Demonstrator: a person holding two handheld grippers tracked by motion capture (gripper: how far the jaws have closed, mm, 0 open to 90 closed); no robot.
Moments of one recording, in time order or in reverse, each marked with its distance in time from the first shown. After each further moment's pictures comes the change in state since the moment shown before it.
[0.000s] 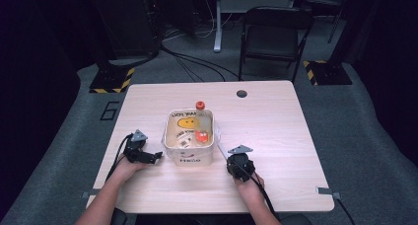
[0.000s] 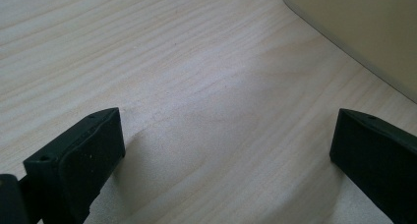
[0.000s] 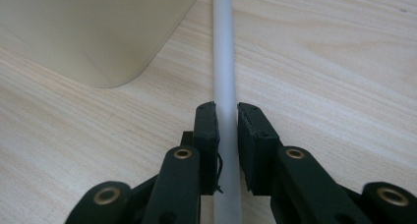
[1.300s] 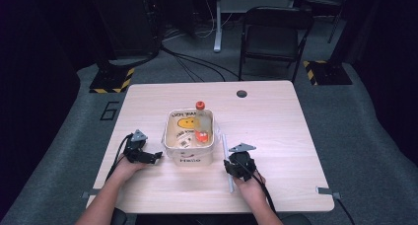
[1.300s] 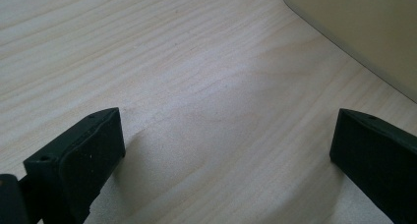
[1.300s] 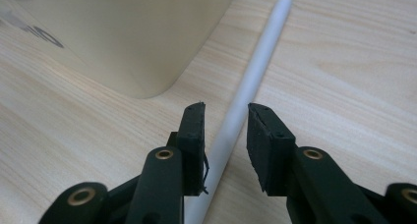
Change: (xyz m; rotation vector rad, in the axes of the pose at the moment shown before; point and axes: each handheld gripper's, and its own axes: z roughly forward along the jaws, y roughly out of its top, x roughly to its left) left arm 0.000 0.000 0.000 0.002 -0.001 0.000; right arm -0.002 0.008 -0.016 -0.028 0.084 -0.010
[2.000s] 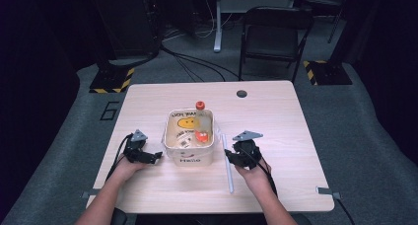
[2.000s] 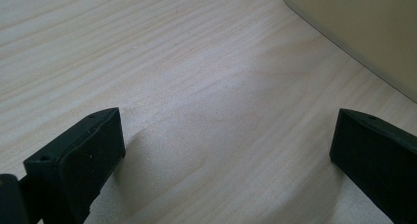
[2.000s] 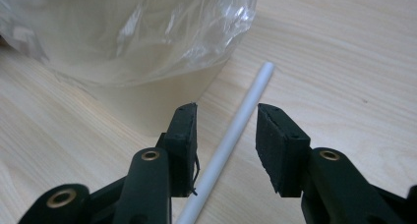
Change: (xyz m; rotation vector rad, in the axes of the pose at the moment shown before) left arm 0.000 0.000 0.000 0.000 0.000 0.000; right arm -0.013 0.036 -0.032 -0.056 0.051 -0.067
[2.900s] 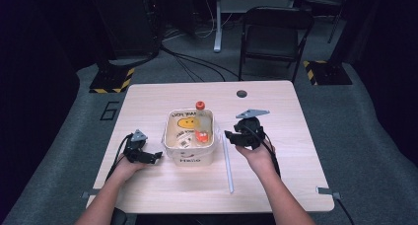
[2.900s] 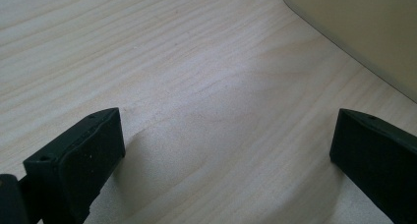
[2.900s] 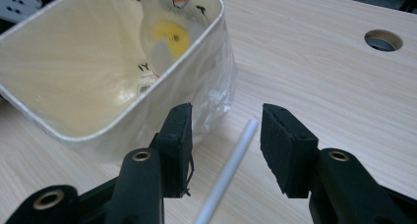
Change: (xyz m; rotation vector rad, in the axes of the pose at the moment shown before) left arm 0.000 0.000 0.000 0.001 -0.001 0.002; right arm -0.018 0.060 -0.026 -0.049 0.040 0.012
